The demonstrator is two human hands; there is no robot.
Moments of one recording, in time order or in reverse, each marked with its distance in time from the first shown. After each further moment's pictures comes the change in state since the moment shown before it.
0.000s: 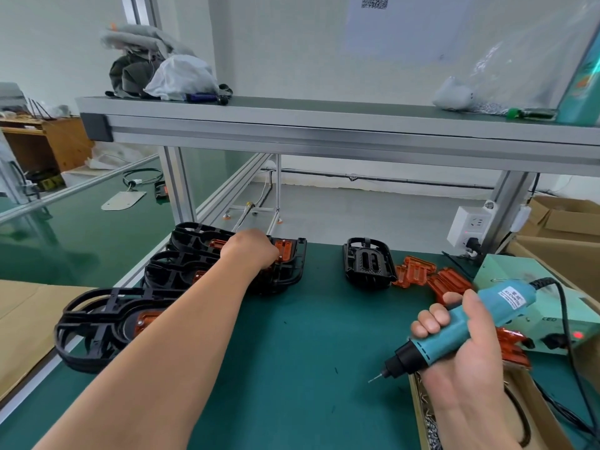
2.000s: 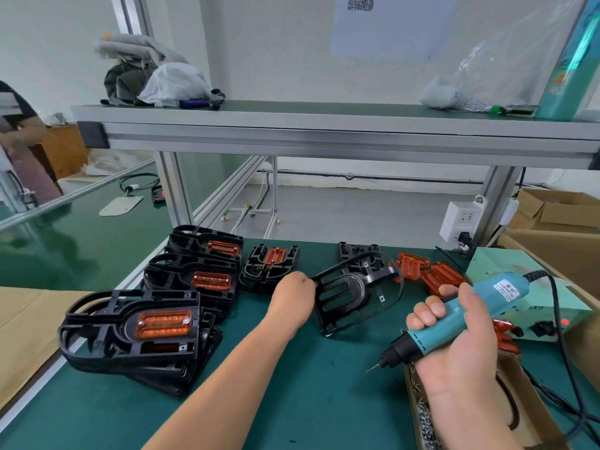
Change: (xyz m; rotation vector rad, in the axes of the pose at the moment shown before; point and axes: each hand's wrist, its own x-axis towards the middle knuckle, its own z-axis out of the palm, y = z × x) left_hand -0.087 0.034 0.087 -0.831 -0.112 0.082; right_hand -0.001 -0.002 -0.002 0.072 -0.030 -0.031
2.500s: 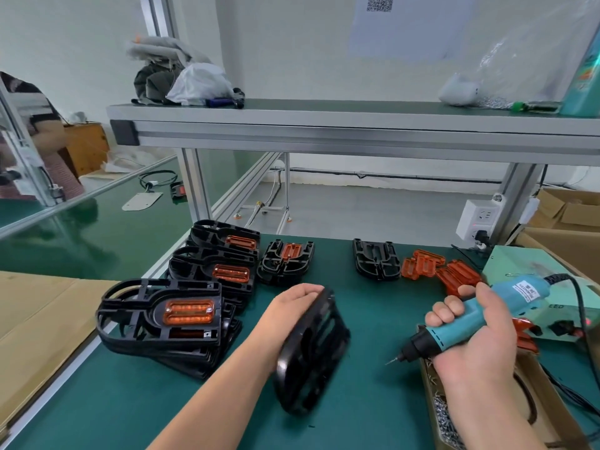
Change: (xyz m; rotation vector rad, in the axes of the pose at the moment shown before) left_hand -0.074 -0.014 -0.050 -0.414 -0.246 -0.046; right_hand 0.000 0.001 -0.005 0.001 0.067 0.024
